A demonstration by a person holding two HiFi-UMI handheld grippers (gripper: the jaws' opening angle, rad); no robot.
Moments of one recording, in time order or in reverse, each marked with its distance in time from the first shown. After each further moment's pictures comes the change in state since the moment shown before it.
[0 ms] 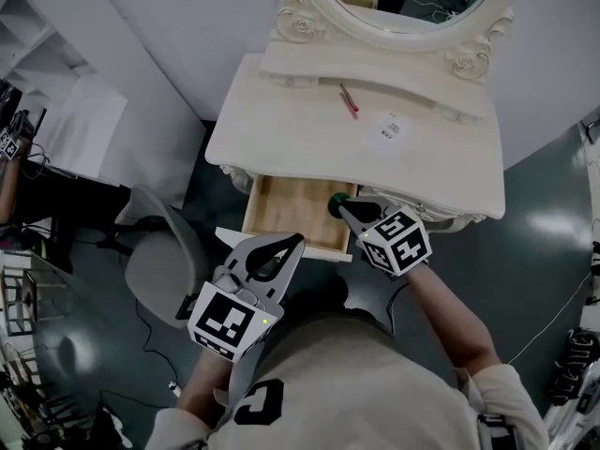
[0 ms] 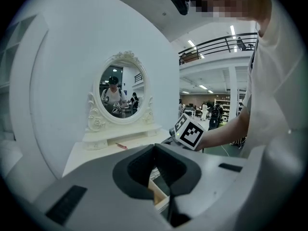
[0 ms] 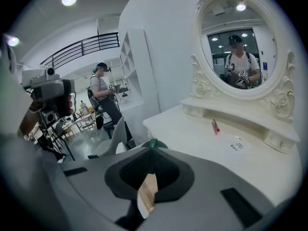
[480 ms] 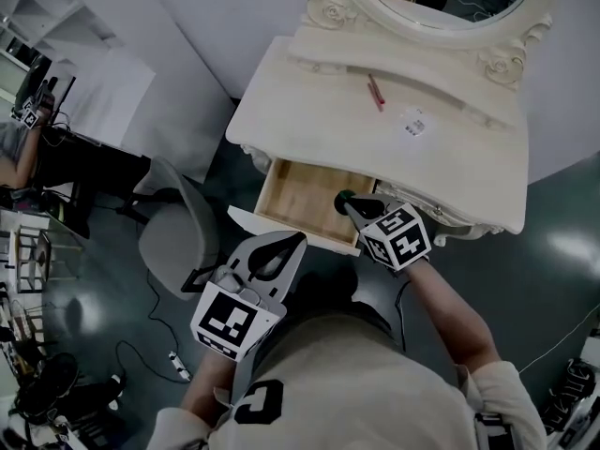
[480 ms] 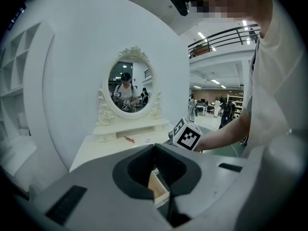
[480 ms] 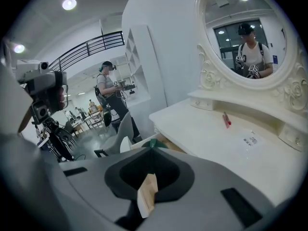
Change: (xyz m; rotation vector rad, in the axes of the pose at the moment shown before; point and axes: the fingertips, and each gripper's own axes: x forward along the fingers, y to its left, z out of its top) left arm -0.001 -0.009 -0.011 -0.043 0.067 0.140; right arm 0.026 0.002 -0.023 -0.015 0.033 0.111
